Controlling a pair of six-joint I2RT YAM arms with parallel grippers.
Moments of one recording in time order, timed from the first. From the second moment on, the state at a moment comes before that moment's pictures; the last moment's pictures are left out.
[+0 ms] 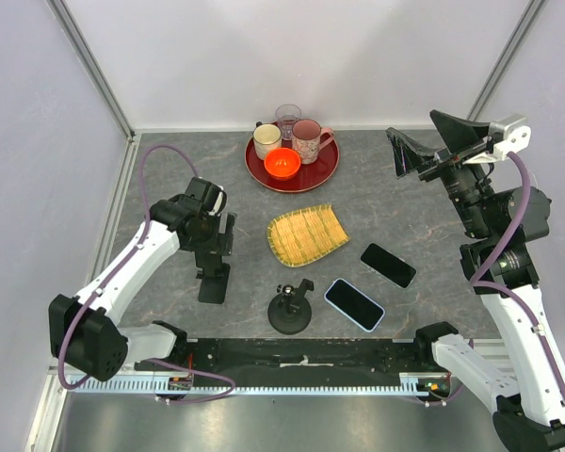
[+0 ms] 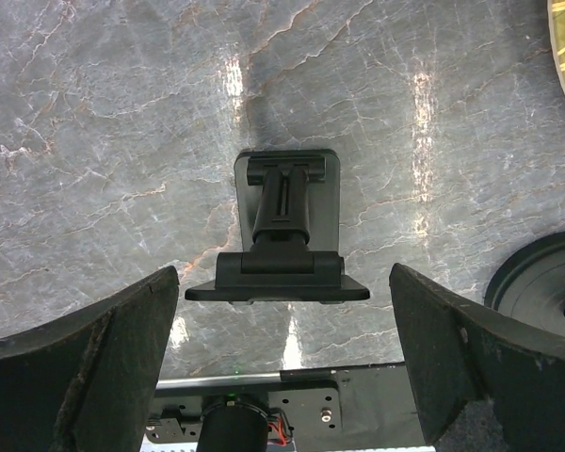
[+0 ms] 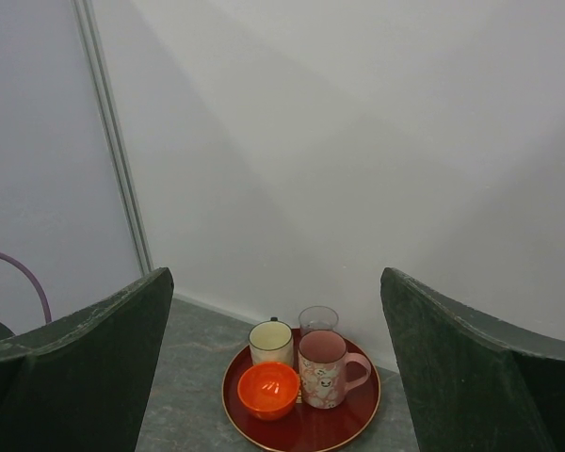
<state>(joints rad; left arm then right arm) -0.40 1.25 1.06 -0.97 -0.15 -0.23 0.27 0.83 1.16 0.14 -0.18 0.16</state>
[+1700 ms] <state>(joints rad) -0.40 1.53 1.40 -0.78 -0.22 -0.21 0.31 0.84 1.16 0.14 -0.16 0.10</state>
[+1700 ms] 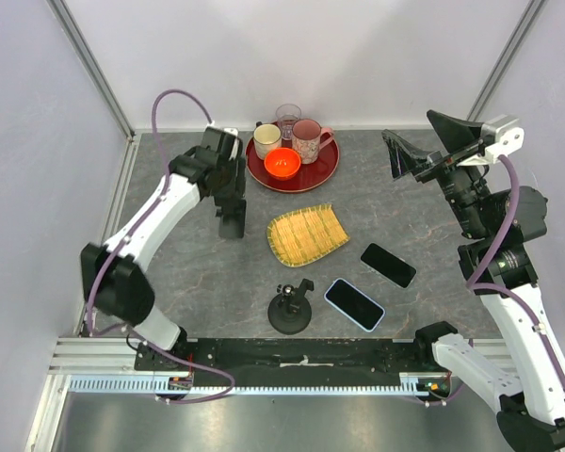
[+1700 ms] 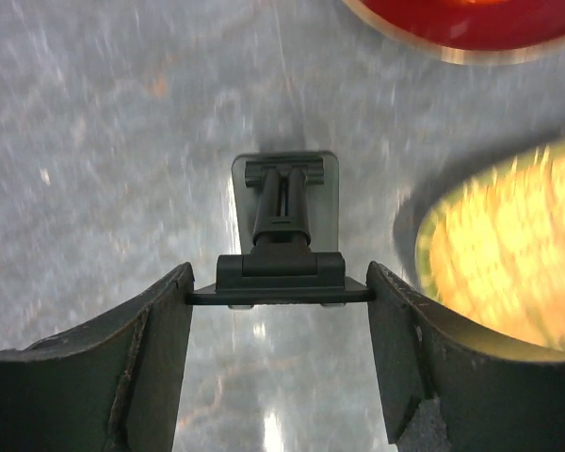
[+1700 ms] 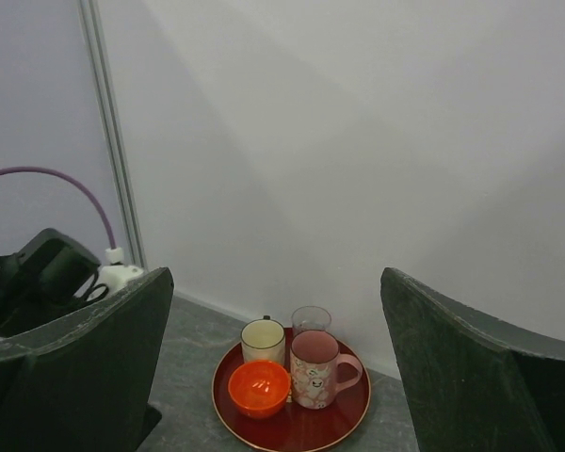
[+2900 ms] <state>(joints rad) -0.24 2.35 2.34 -0.77 -0.18 -0.06 0.36 0.91 1.16 0.08 0.00 -0.01</state>
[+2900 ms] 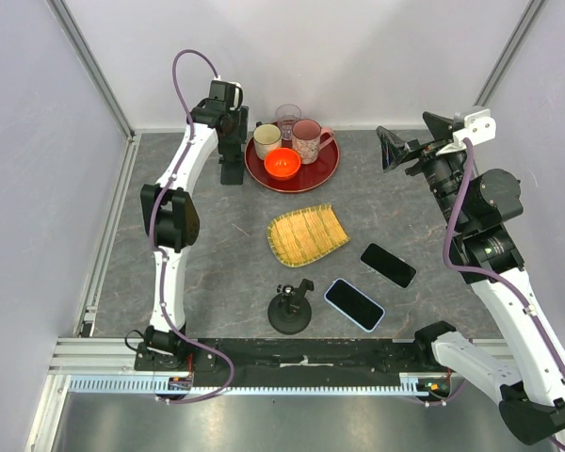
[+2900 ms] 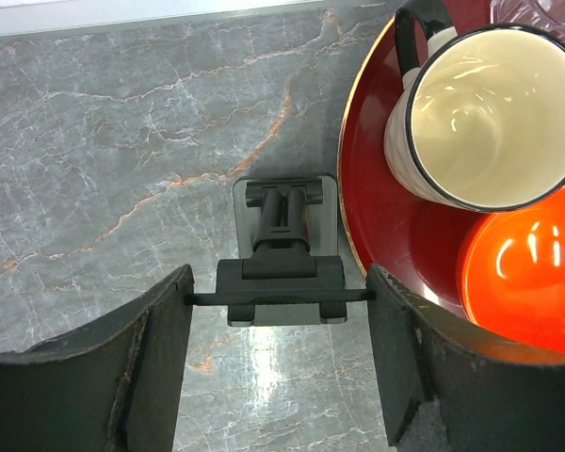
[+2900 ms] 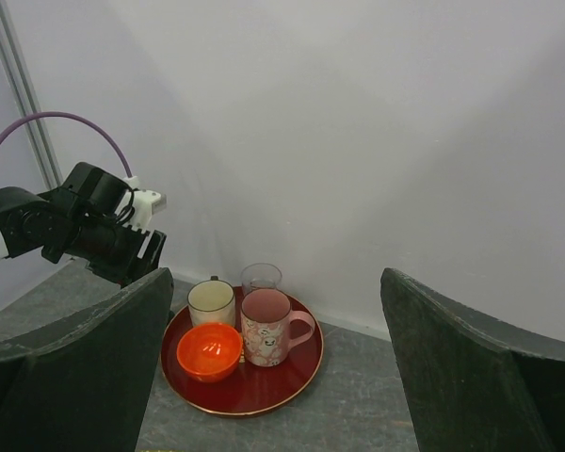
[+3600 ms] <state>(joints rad) -0.24 2.38 2.35 -0.74 -0.21 -0.06 0.36 0.91 1.16 0.08 0.00 -0.01</state>
